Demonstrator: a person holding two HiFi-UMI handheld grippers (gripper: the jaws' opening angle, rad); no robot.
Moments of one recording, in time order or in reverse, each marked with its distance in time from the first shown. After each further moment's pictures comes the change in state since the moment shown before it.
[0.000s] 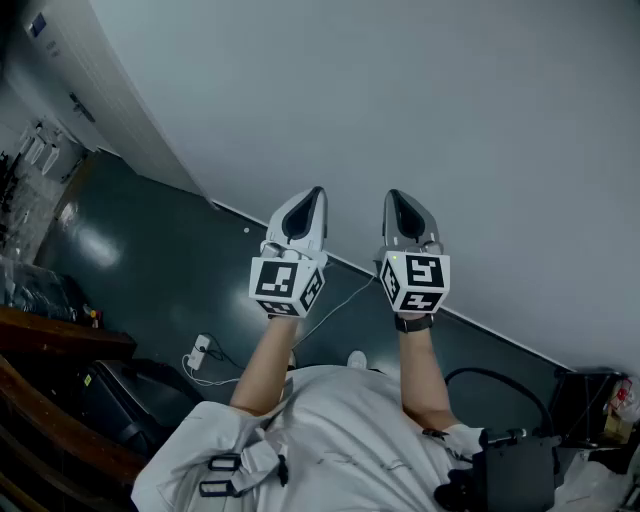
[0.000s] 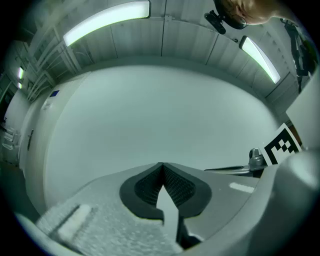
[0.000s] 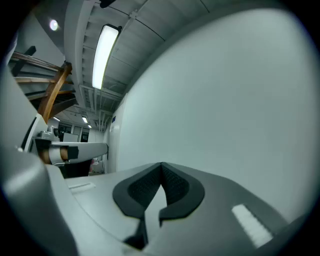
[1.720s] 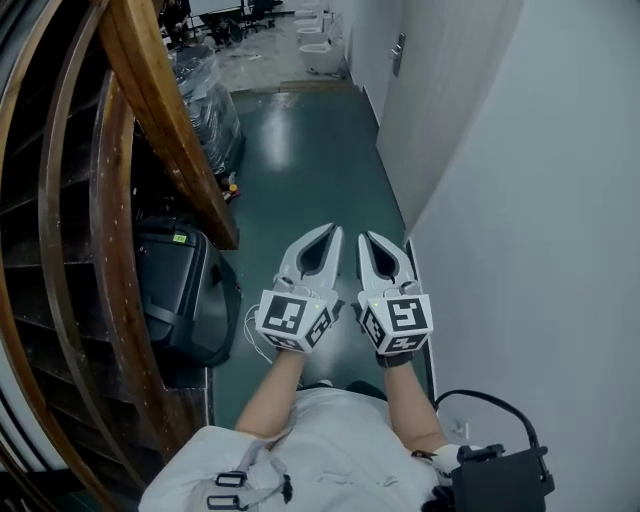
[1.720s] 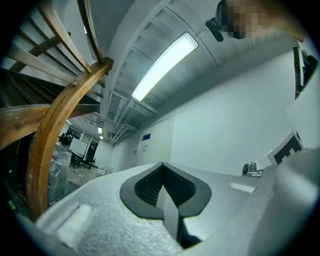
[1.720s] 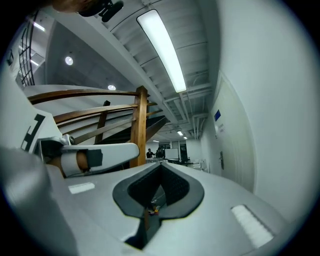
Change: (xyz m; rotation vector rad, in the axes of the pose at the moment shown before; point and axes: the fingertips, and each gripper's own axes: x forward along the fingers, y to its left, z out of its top) left arm -0.365 0.390 0.116 0.138 -0.174 0.872; right arm 0.100 0.629 0.032 0.073 -0.069 1.152
